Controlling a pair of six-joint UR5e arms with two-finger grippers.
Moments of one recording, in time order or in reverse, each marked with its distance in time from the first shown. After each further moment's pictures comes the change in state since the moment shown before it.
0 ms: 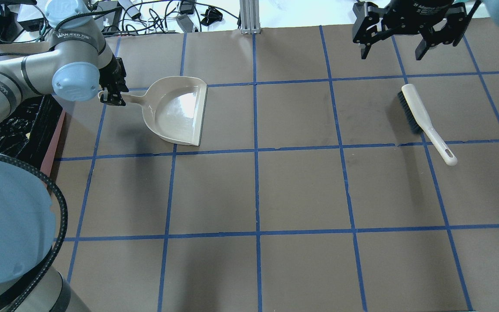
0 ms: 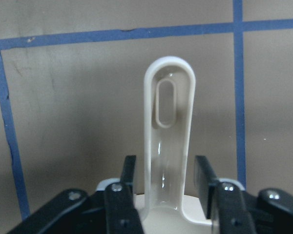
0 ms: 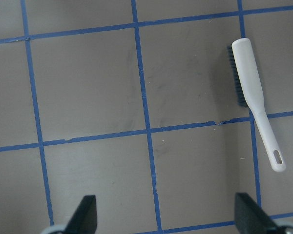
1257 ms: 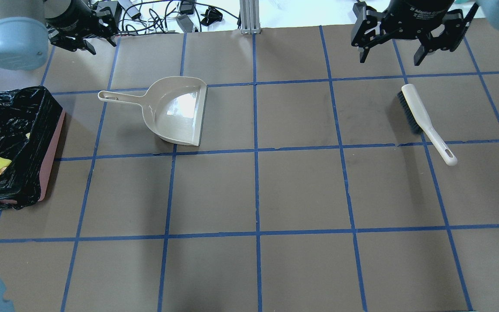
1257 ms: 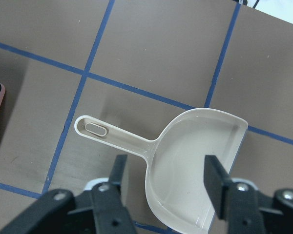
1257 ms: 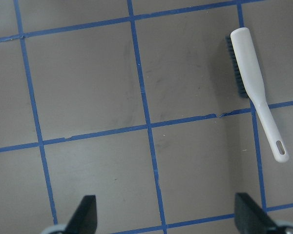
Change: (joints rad) left arm -0.004 0.257 0.065 -0.144 -0.122 1.191; right arm 0.006 -0.004 0.004 0.017 -0.002 0.038
